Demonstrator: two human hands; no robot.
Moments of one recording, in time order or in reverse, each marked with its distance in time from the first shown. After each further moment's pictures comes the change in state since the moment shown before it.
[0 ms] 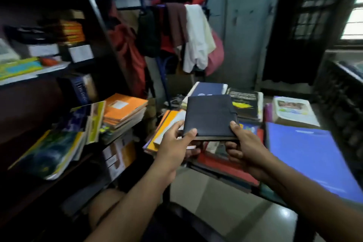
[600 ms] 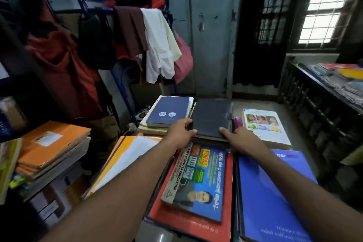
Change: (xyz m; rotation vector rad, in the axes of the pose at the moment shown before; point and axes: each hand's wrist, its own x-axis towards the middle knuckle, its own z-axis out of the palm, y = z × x) left_hand 0.214 -0.028 0.131 0.707 -0.246 0.057; right_hand 0.157 -0.049 -0.162 -1.125 0.452 -0.004
